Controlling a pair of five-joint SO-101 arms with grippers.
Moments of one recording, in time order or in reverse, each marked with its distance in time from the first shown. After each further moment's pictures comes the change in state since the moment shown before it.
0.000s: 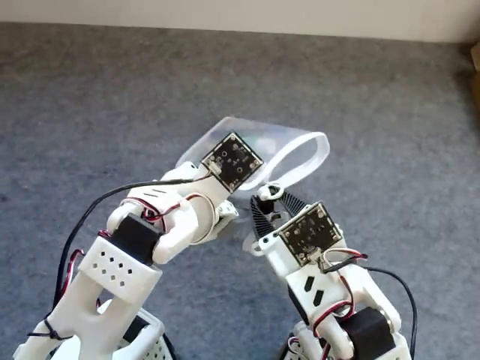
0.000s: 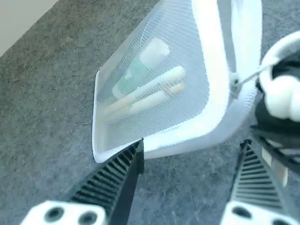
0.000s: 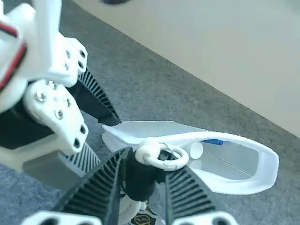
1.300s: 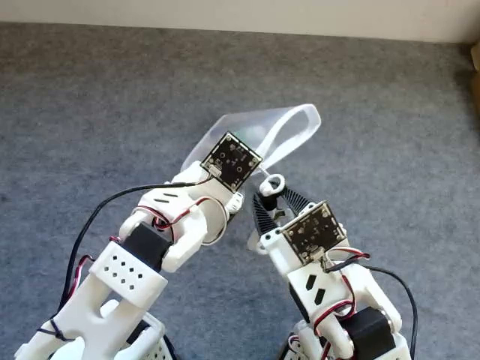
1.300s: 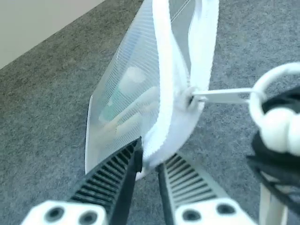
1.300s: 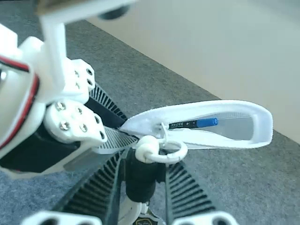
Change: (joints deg) left arm 0.4 -0.5 8.3 -16.4 8.4; right arm 1.8 -0.1 -0.1 -1.4 0.0
